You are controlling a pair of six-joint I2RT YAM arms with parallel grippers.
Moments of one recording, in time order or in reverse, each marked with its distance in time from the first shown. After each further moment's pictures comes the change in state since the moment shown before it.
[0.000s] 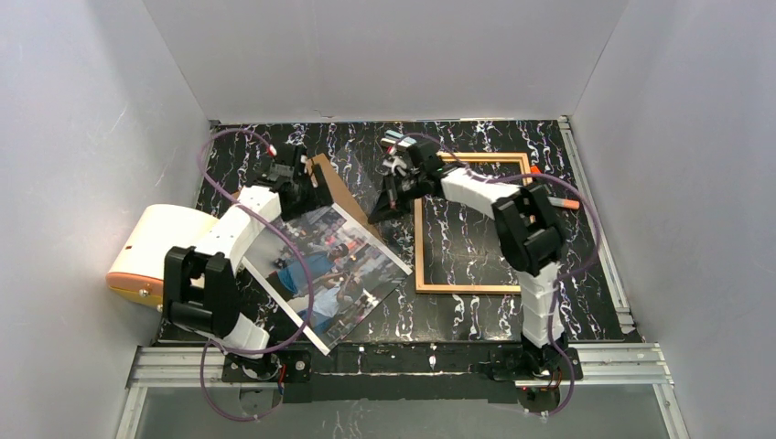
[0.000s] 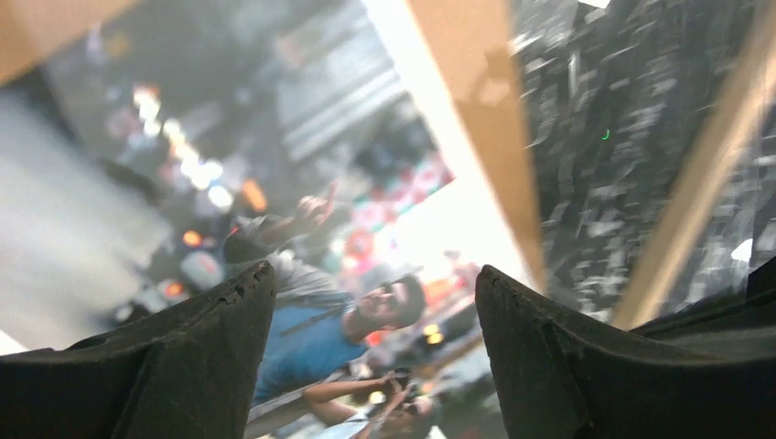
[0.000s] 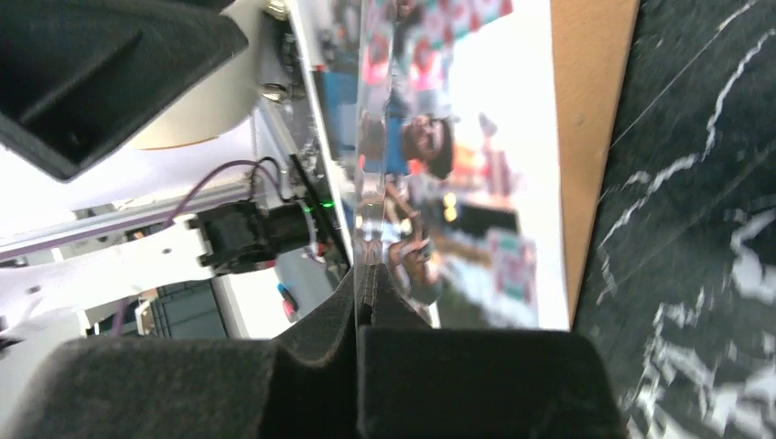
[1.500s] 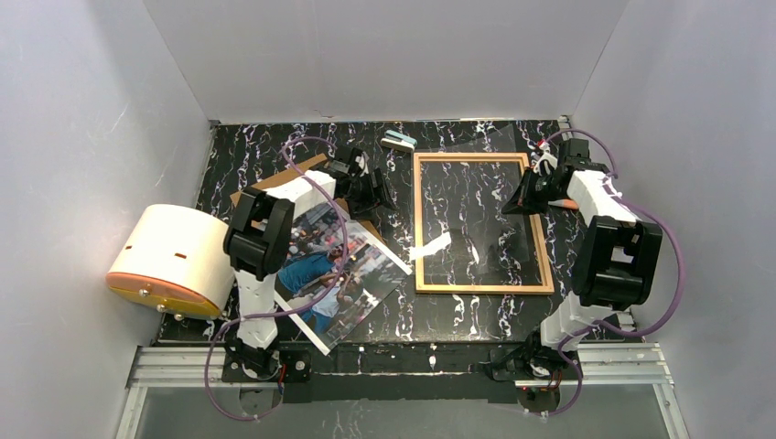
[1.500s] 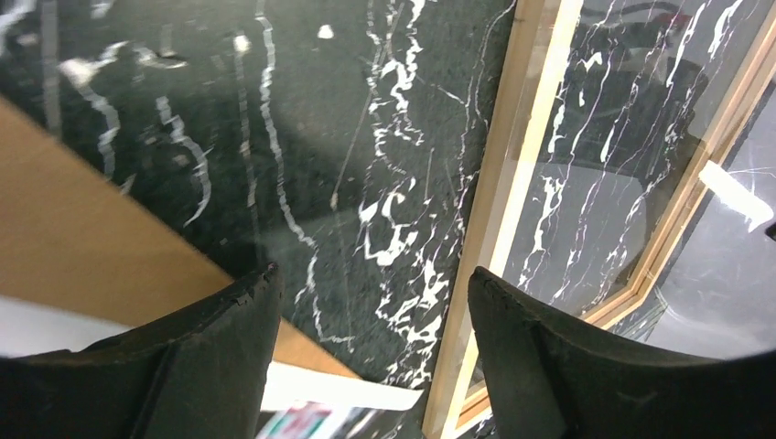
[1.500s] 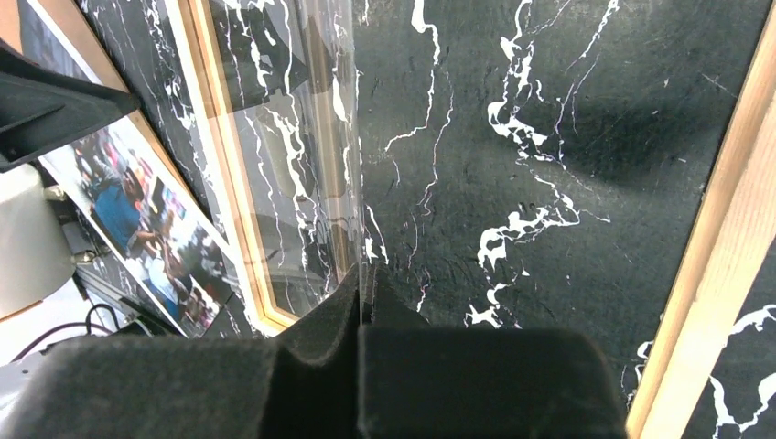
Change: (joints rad) left arm -0.163 0.476 0.274 0.240 0.467 -0.114; right arm -0.737 -0.471 -0.336 -0.406 0.314 -0.479
